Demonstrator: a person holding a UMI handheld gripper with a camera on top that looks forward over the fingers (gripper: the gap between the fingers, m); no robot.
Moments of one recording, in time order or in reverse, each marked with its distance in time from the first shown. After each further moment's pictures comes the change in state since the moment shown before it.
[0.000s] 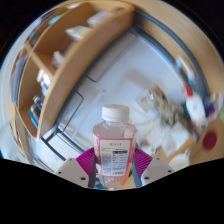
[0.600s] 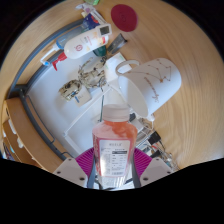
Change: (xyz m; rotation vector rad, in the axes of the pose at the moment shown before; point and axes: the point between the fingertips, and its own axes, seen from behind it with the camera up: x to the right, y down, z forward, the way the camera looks) arm 0.064 0.060 0.012 0.013 -0.084 1.297
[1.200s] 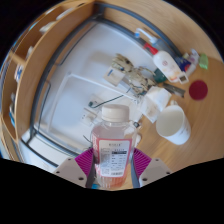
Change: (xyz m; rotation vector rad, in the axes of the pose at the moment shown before) arm 0.049 0.017 0.005 0.146 0.290 -1.073
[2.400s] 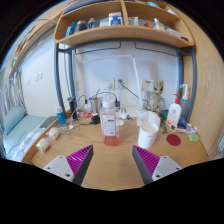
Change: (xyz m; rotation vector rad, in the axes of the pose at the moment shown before) arm 0.065 0.058 -0.153 -0.111 0.083 -0.998
